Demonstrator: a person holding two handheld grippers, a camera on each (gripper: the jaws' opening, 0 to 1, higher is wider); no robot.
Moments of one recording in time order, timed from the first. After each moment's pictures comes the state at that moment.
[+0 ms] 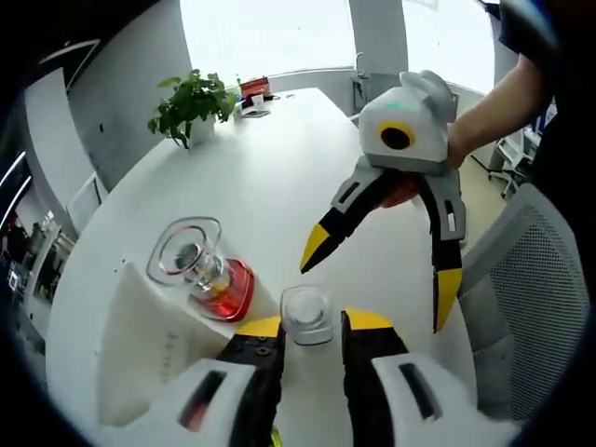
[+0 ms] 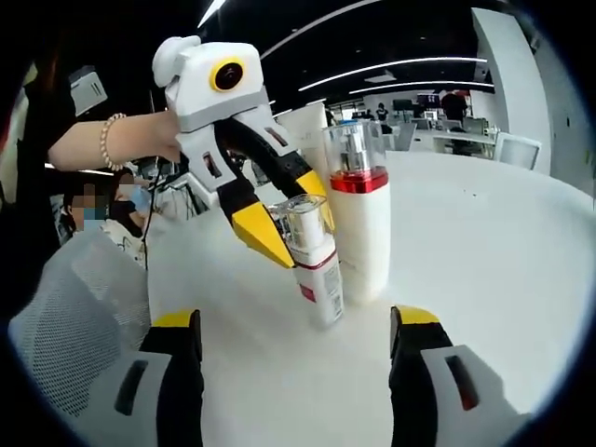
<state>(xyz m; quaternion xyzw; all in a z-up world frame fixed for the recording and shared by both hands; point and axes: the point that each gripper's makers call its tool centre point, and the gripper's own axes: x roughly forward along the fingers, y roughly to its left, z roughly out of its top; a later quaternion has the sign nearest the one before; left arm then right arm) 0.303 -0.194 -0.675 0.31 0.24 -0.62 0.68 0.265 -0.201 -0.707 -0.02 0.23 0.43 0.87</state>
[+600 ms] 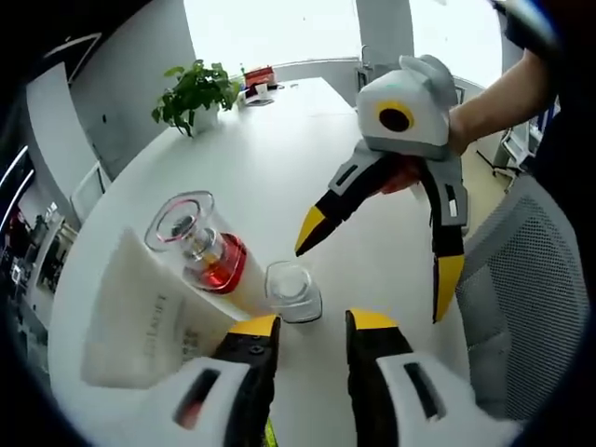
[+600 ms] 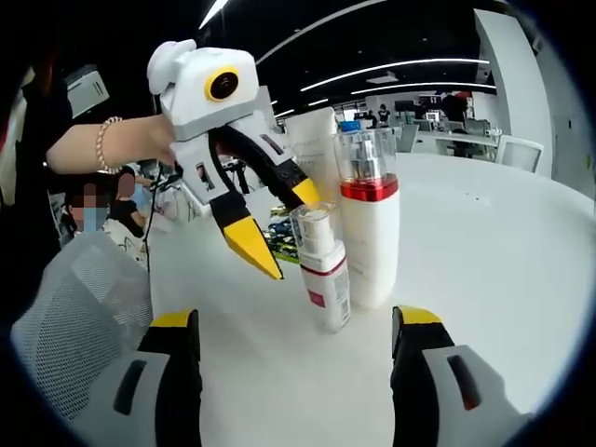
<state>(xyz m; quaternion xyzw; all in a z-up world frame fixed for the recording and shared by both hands) 0.294 -0.174 -0.683 0.32 0.26 -0.60 0.68 0.264 -0.195 -0.705 -0.02 0.23 0.43 0.87</state>
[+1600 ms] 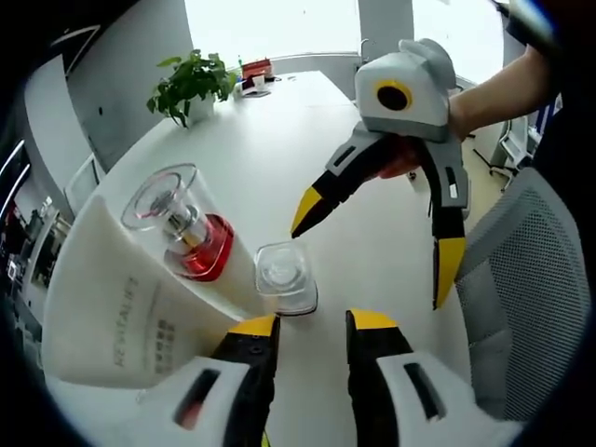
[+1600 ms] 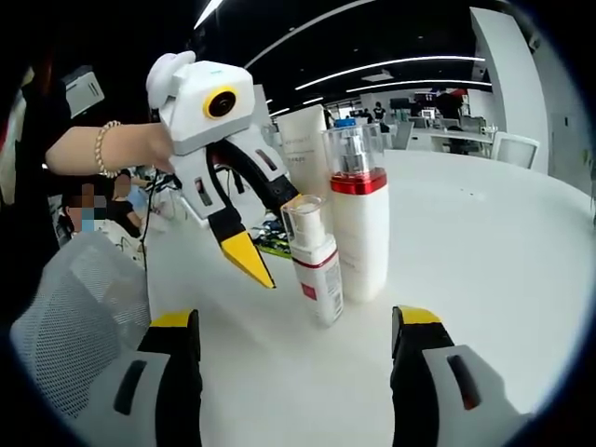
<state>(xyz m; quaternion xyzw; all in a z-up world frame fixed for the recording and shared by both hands) 0.294 -0.177 -0.695 0.32 0.27 -0.61 0.68 0.265 -0.204 -0.707 -0.02 0.23 0.42 0.88</state>
